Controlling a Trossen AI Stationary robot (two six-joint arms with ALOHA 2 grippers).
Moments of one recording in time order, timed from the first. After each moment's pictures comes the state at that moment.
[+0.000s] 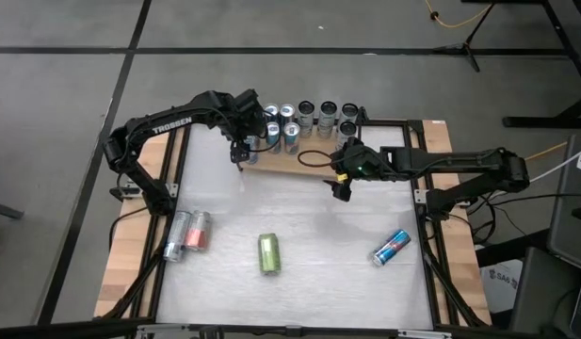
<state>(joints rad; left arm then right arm) 0.57 1.60 1.44 -1.13 -0.04 0.37 -0.08 1.30 1.05 -0.52 0.25 0.00</state>
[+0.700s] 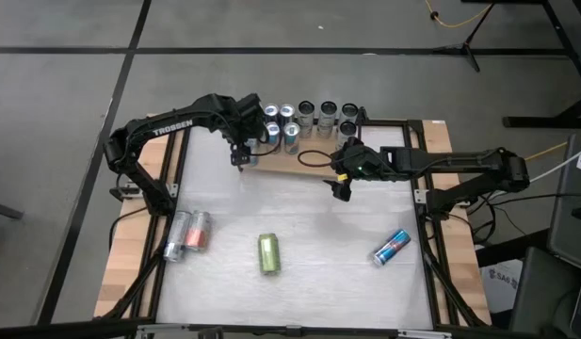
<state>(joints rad) 0.53 1.60 1.44 -1.14 -0.09 0.34 -0.08 1.30 1.05 -0.52 0.25 0.00</state>
